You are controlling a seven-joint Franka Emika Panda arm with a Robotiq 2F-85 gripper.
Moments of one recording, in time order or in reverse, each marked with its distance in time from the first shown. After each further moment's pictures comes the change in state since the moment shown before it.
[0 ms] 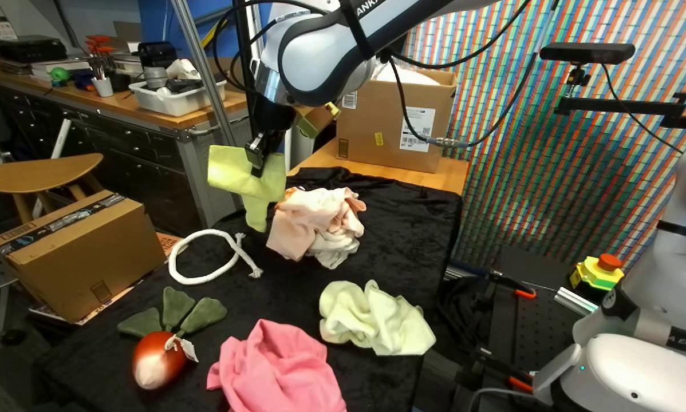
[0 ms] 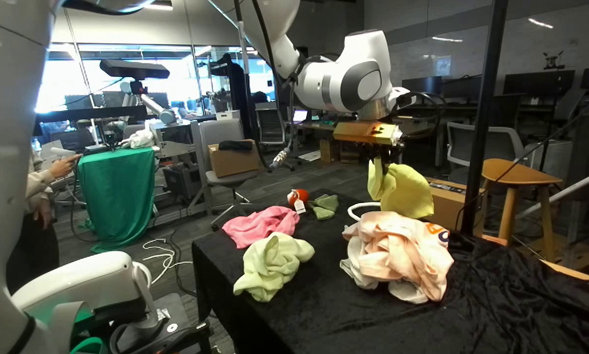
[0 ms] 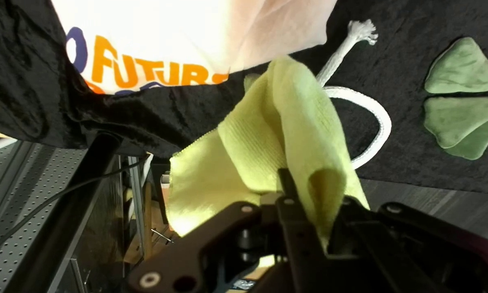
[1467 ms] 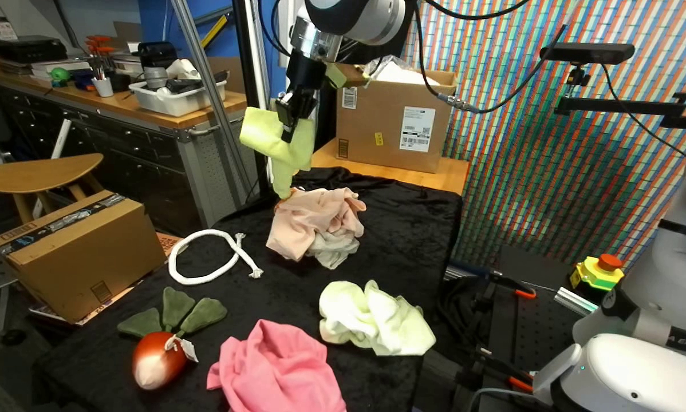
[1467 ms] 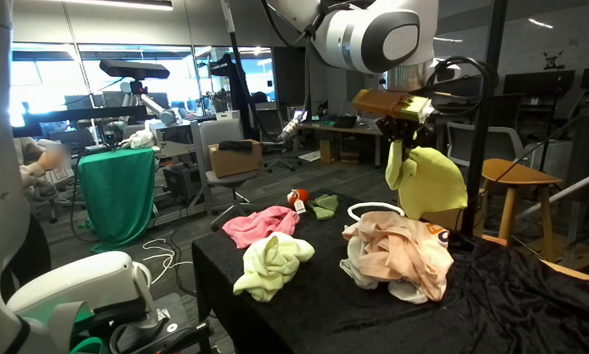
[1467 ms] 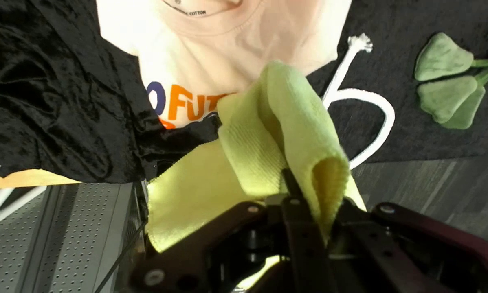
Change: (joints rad) arm -0.104 -0.114 -0.032 0.014 0.173 -0.221 -0.079
